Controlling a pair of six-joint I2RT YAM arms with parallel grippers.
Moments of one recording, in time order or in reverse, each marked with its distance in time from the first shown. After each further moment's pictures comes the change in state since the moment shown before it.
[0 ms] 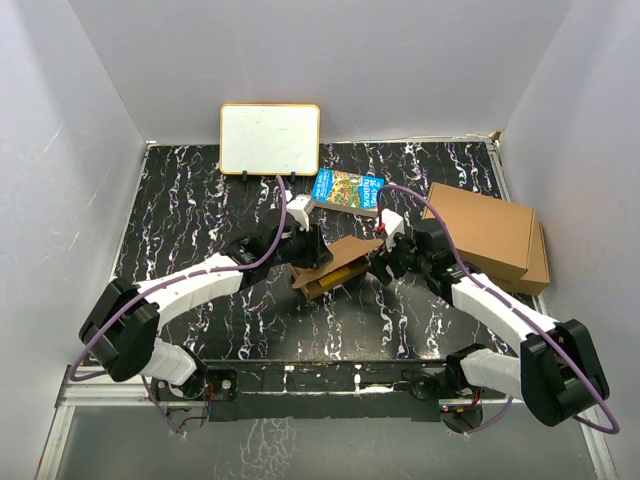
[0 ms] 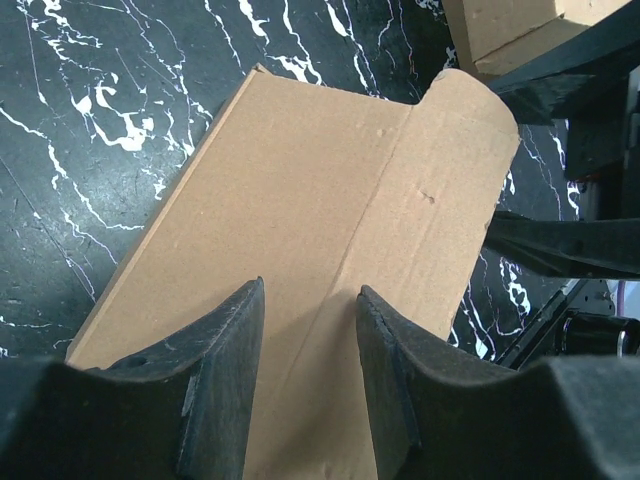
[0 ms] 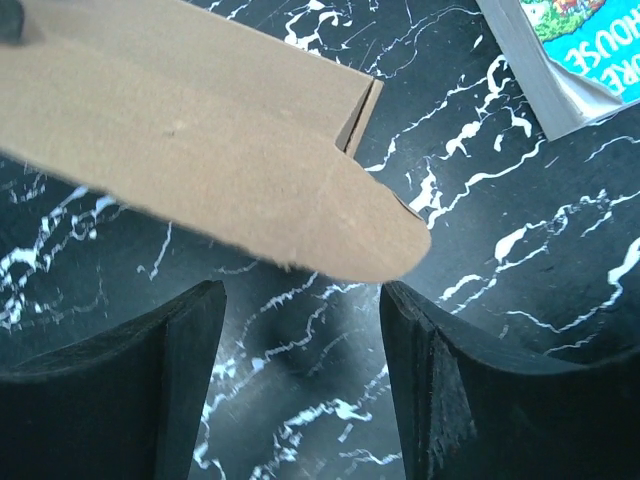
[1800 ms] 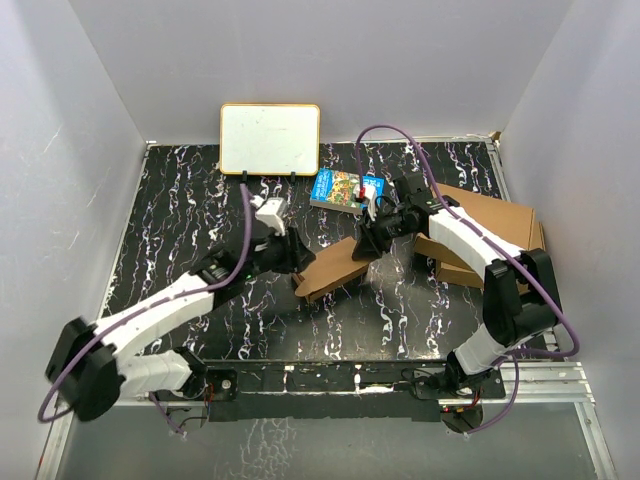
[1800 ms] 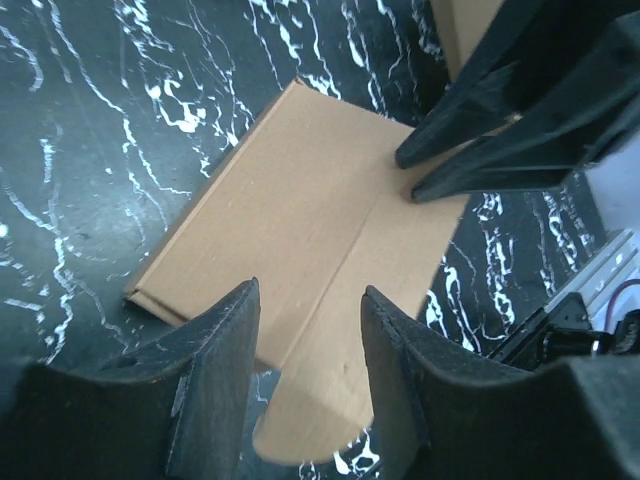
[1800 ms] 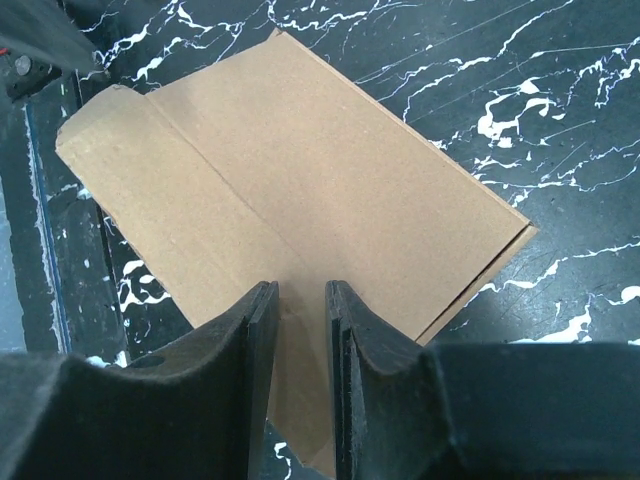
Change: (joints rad) left arm 0.016 -0.193 -0.089 -0.076 -0.082 -0.048; right arm -0.065 0.426 0.569 -0.580 -0.525 -0.204
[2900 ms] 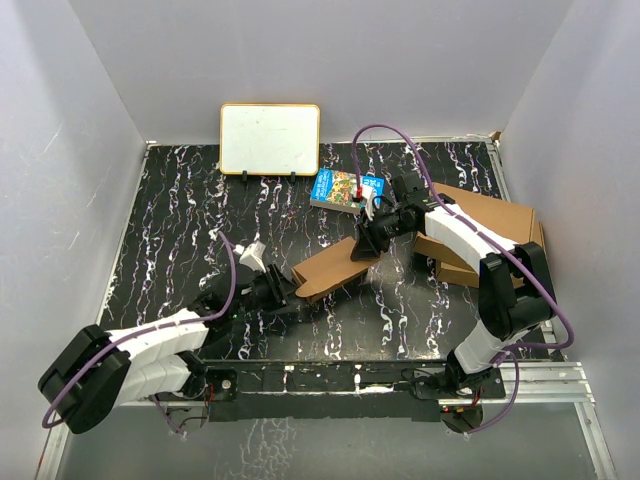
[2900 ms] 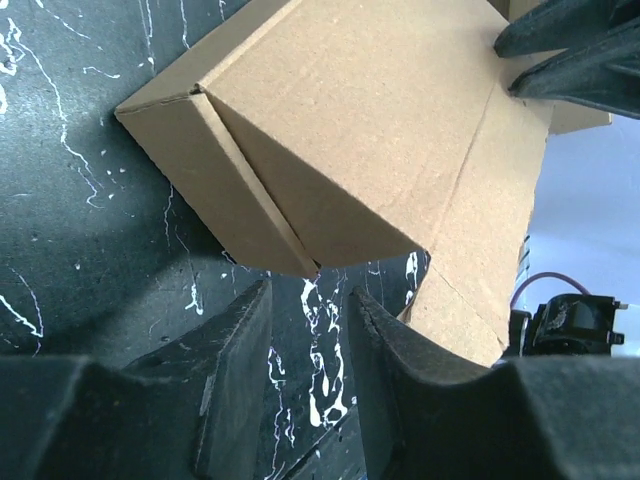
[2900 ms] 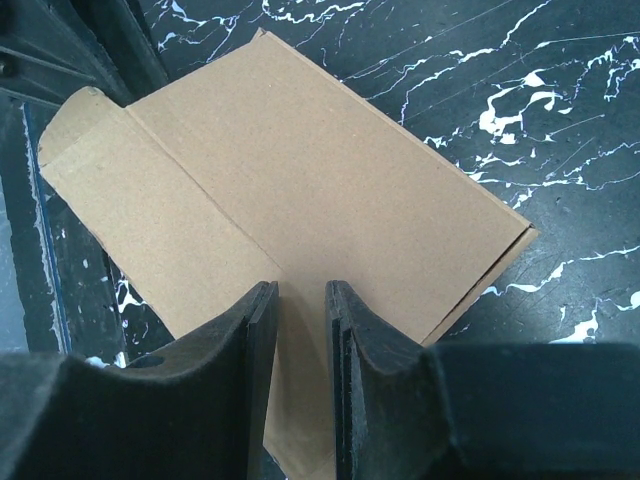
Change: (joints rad) left arm 0.014 -0.147 -0.502 0.408 0.087 -0.393; right arm 0.008 0.047 0.021 -0.008 0.001 0.000
